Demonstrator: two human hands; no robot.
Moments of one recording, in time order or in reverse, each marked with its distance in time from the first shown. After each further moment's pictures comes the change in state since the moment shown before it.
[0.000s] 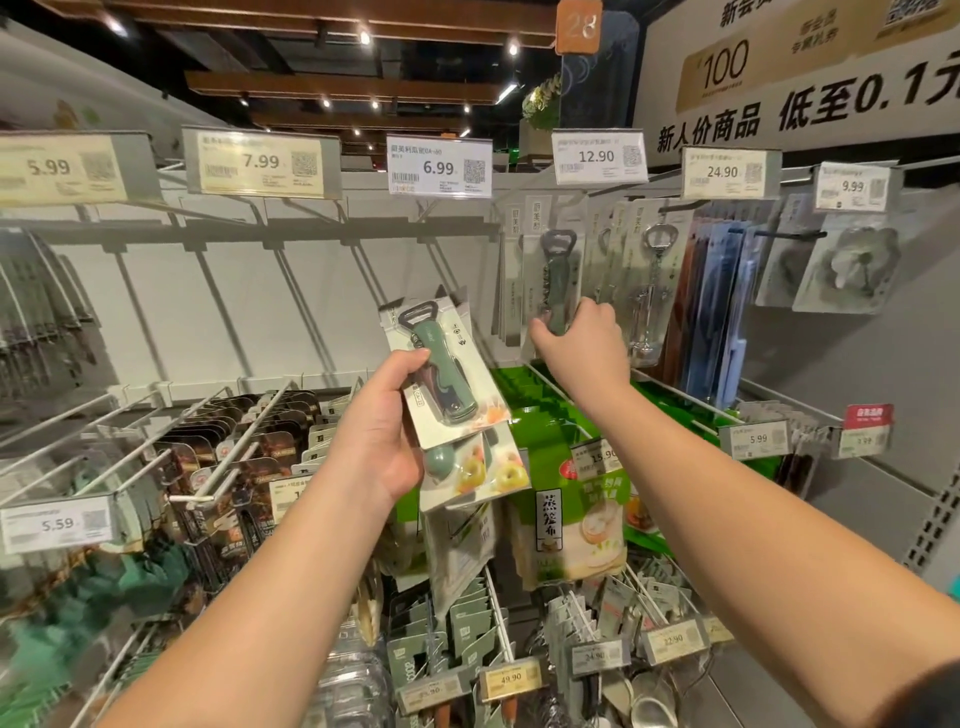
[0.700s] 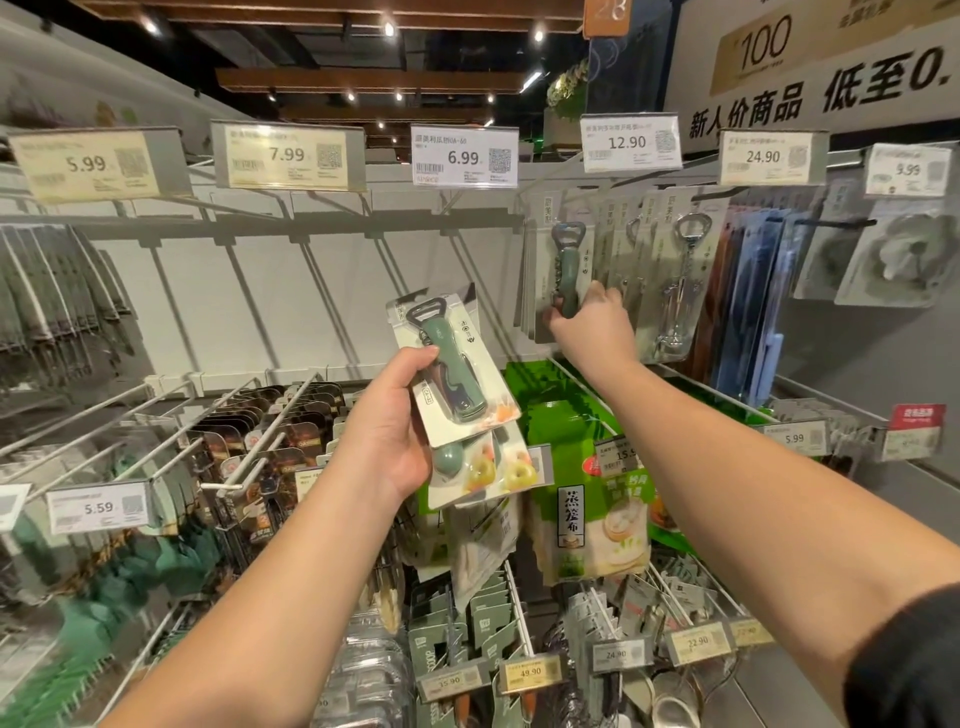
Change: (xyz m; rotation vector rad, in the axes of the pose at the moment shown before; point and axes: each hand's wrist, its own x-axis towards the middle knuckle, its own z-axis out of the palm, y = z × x) left_hand 0.001 0.003 -0.014 -0.023 0.026 0.007; right_hand 0.031 -0.002 0.023 -0.008 -0.084 0.030
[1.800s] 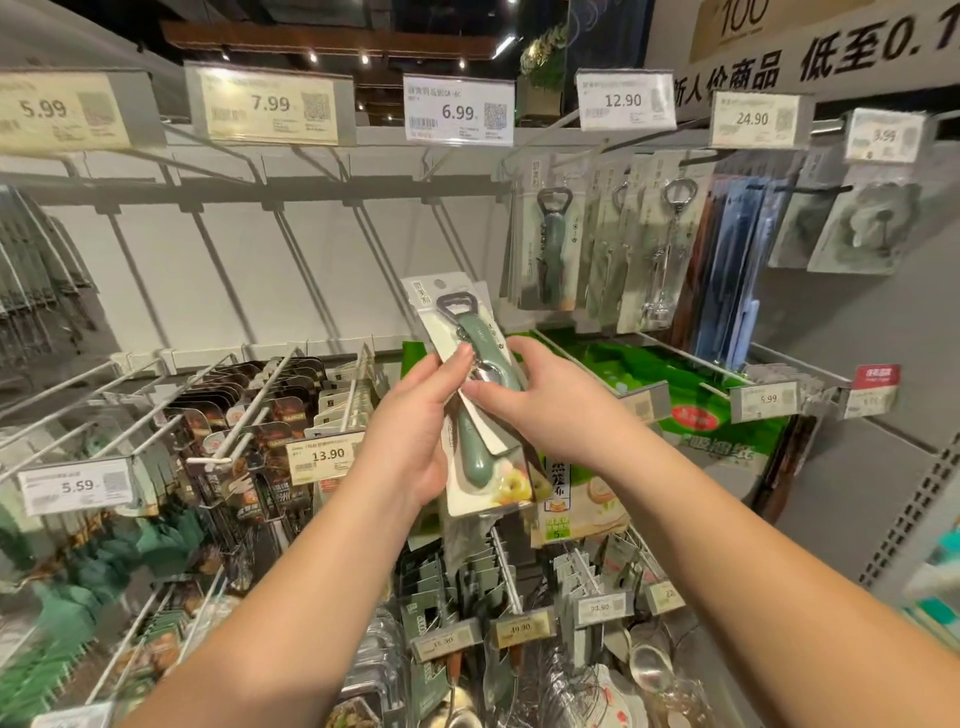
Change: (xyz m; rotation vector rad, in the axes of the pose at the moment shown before) left_hand -0.024 -0.027 0.002 0.147 -0.062 0.011; right_hand -0.163 -0.048 -0.055 0.182 -0.477 -0.173
